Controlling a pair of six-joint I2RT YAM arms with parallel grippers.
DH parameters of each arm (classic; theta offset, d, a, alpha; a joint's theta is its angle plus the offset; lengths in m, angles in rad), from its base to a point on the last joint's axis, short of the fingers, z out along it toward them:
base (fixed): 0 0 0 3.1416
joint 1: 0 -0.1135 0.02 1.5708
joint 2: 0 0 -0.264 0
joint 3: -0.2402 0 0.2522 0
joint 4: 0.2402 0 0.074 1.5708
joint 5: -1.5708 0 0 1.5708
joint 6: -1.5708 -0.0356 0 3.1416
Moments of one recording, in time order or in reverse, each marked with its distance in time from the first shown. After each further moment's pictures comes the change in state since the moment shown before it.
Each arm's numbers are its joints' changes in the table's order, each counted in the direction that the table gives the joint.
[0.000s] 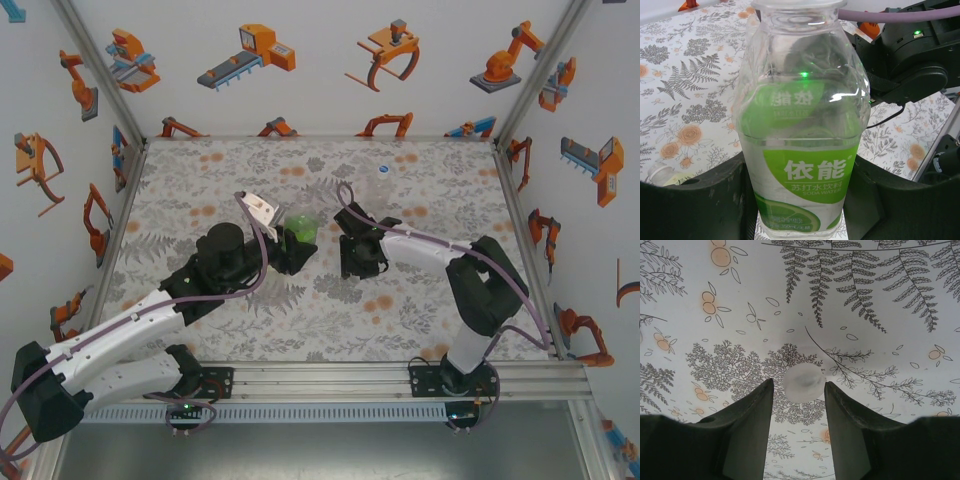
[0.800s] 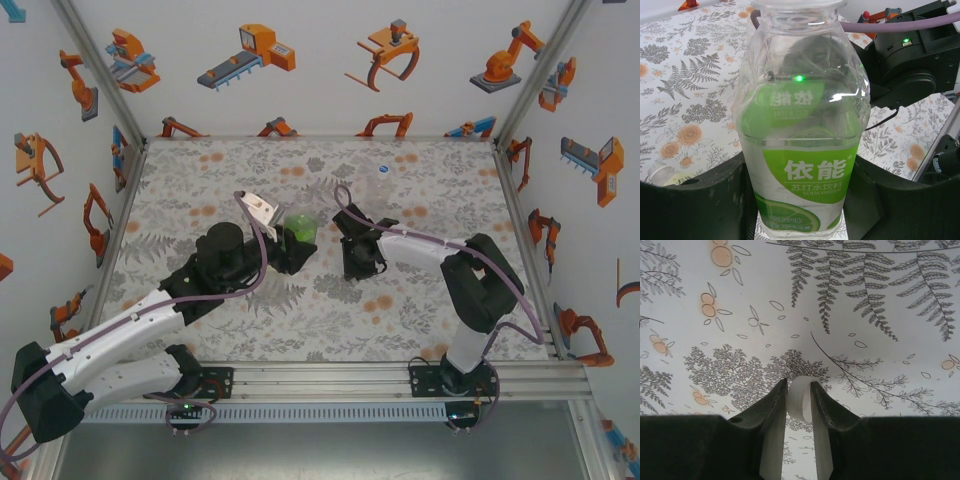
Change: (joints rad) left arm -0.005 0.000 0.000 0.000 -0.008 0.003; right arm -0.001 0.026 0.003 -0.034 0.031 0.005
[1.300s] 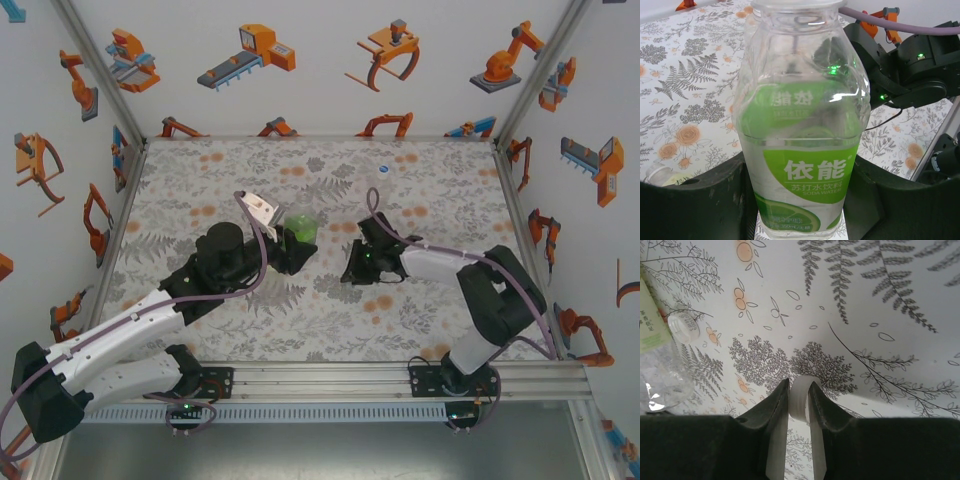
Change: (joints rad) left arm -0.001 0.000 0.000 0.000 -0.008 0.000; right arm 0.107 -0.134 0.278 -0.347 0.259 -0.188
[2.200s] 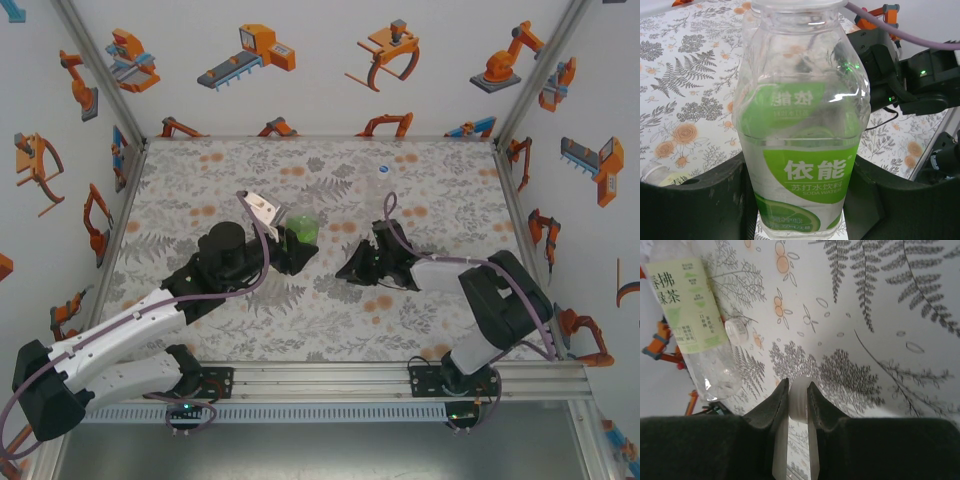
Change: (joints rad) left arm 0.000 0.013 0.000 -0.001 -0.007 0.009; right arm 0.055 -0.014 0.184 -0.405 0.153 -0.188
